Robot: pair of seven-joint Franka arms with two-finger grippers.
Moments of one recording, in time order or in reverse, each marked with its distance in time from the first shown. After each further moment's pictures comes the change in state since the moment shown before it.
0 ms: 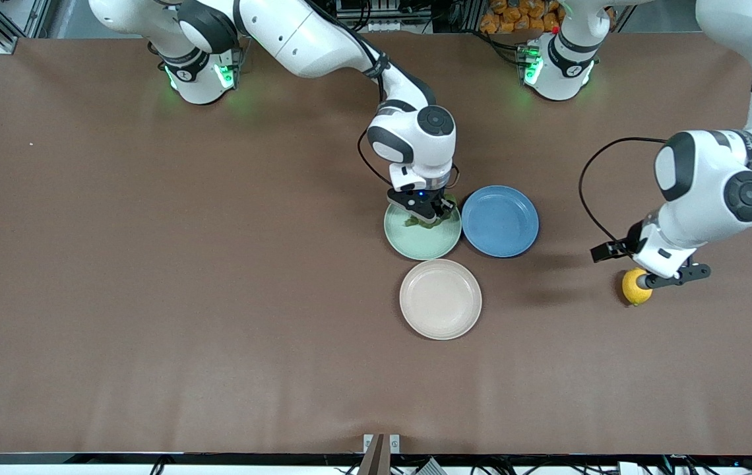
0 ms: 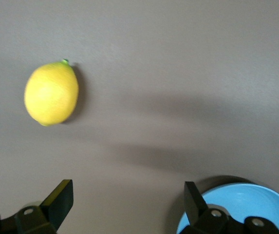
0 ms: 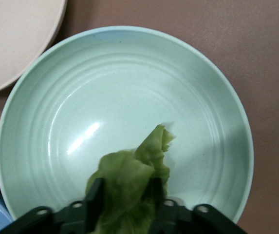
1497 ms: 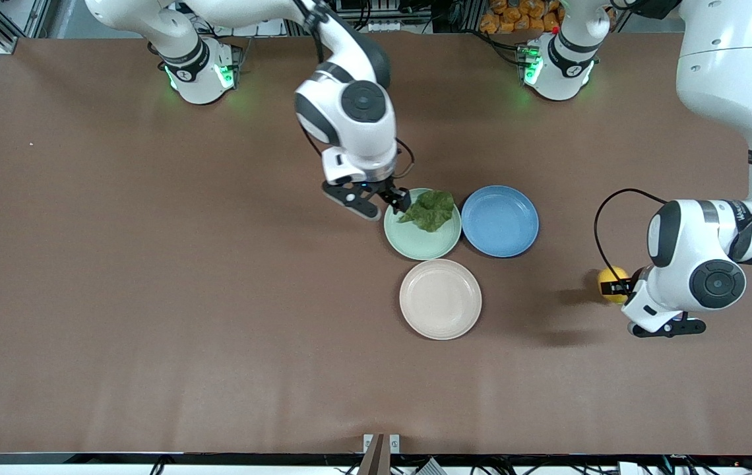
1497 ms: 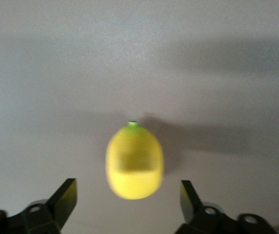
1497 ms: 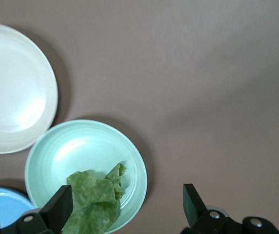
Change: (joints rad) left arm -0.085 0.367 0.106 0.495 0.203 -0.305 0.054; right arm -0.196 -0.382 0.064 -0.311 0.124 -0.121 -0.194
